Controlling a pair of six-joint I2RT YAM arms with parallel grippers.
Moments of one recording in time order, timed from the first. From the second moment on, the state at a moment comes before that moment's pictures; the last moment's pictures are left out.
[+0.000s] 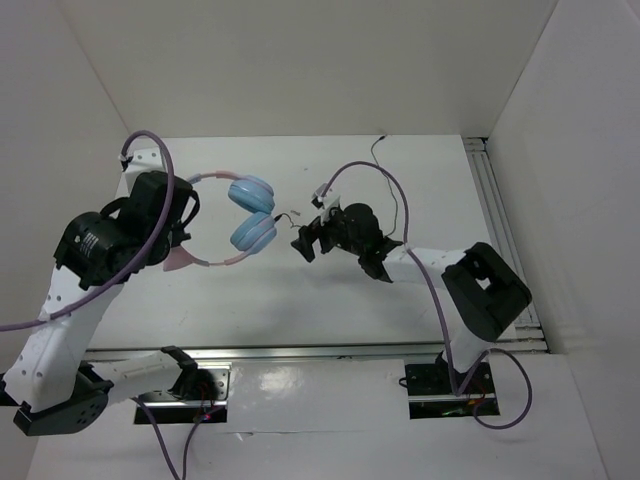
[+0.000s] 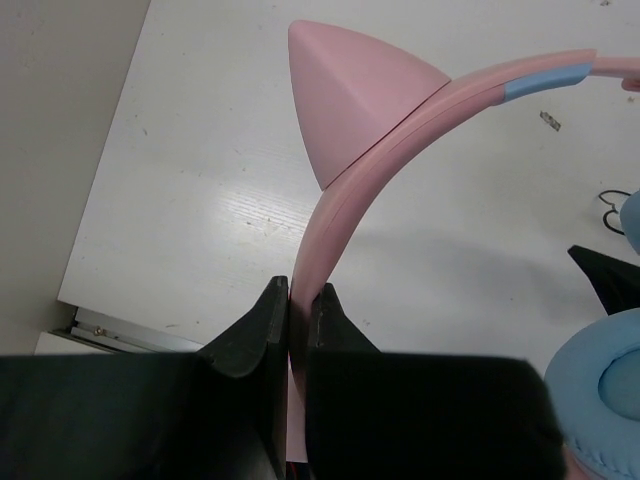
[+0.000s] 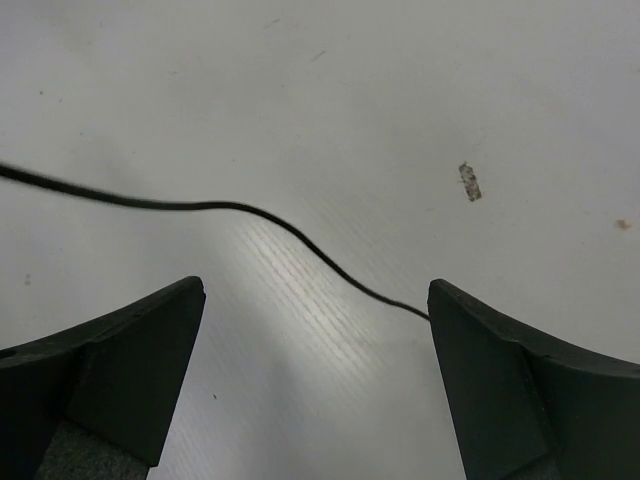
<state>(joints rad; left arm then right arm) -0.57 1.12 1.71 -1.44 -0.71 -0.61 0.68 1.63 0.81 0.55 -0.23 0.04</state>
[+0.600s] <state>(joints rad) -0.56 1.09 1.61 -1.41 -0.74 -0.58 0.62 1.64 0.74 0.62 -0.25 0.12</state>
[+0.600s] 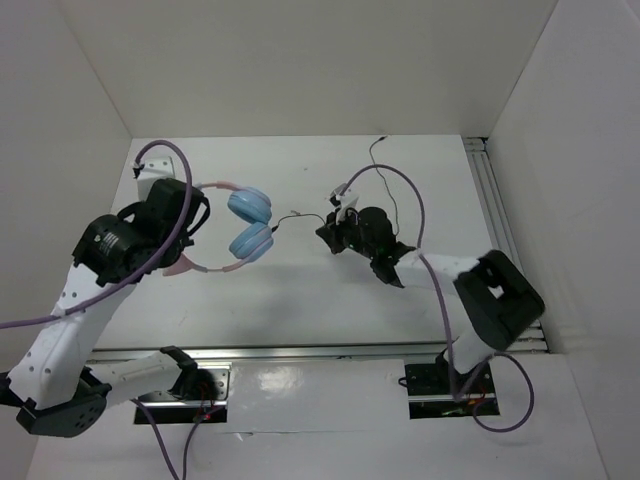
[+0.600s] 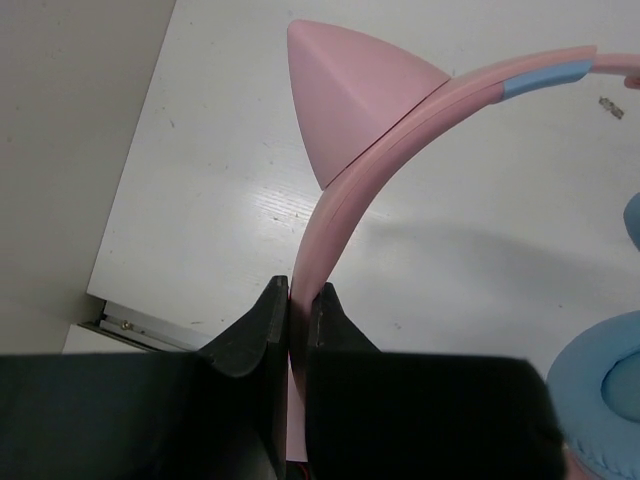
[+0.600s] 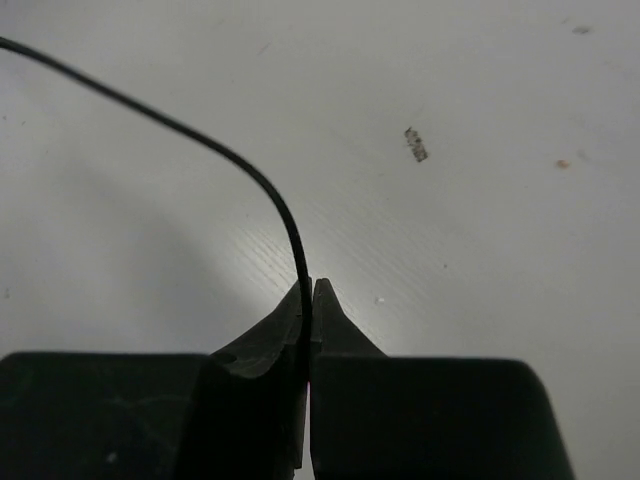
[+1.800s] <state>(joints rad) -0.94 1.31 1.22 -0.90 -0.38 -0.26 0.98 1.02 0.80 0.04 0.34 -0.21</state>
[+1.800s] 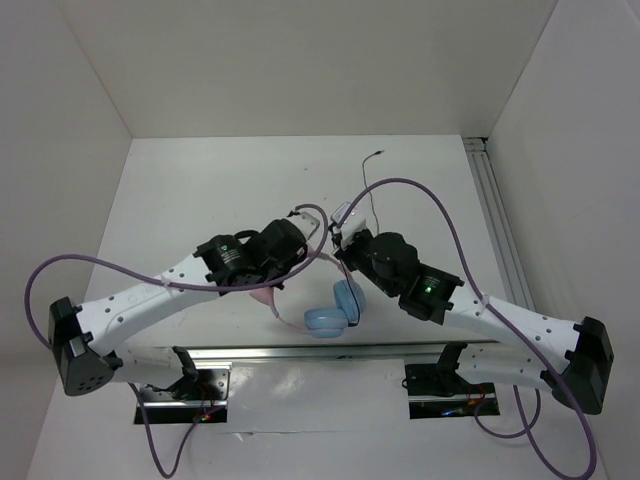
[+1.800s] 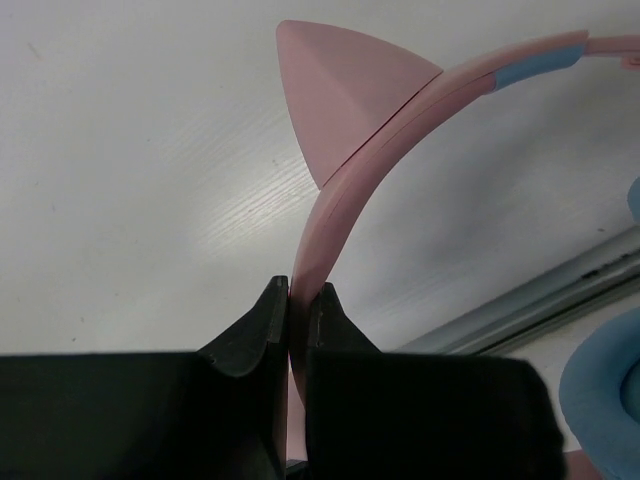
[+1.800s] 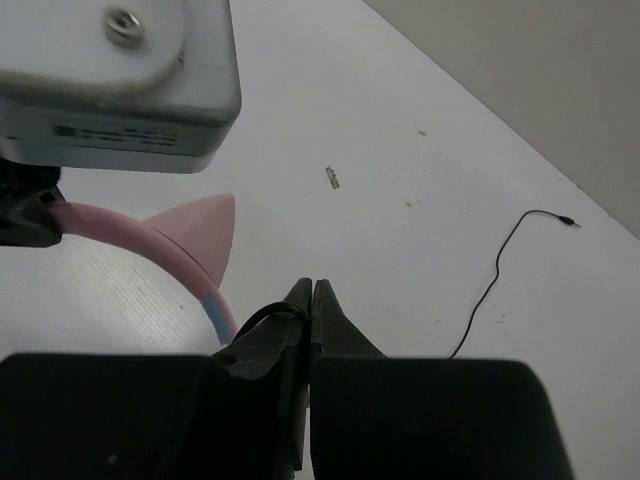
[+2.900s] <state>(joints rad) -1.02 0.94 1.19 -0.87 -0.32 -0.13 0.68 1.27 0.84 0.20 -0.65 -0.11</state>
